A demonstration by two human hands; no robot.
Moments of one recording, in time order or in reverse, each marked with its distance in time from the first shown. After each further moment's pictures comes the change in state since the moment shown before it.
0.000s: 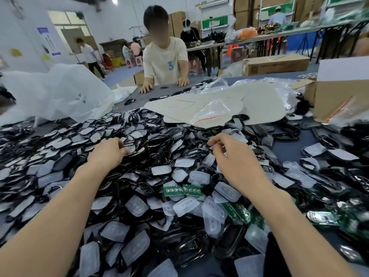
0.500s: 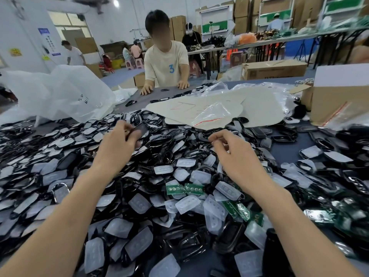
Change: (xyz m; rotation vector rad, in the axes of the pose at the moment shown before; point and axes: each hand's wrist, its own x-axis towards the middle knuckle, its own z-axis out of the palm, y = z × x) left_hand -0.052 0.027 -0.025 -0.501 0.206 0.259; right_hand -0.001 -0.010 -0.008 0.146 0.008 0.014
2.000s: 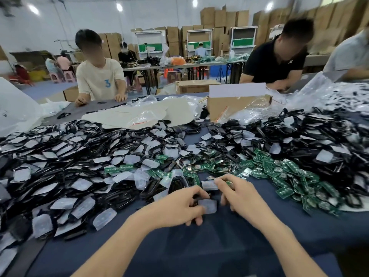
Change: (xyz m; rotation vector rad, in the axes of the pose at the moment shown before) left_hand -0.251 0.171 0.086 -0.258 -1.154 0.428; right_hand -0.243 0.033 -0.145 -0.062 0.049 0.365
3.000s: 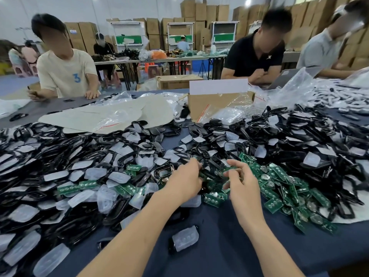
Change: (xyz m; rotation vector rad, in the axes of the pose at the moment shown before) left_hand 0.141 0.025 -0.010 0.369 0.306 -0.081; right_hand 0.040 0.019 -0.015 0.394 0.537 0.117
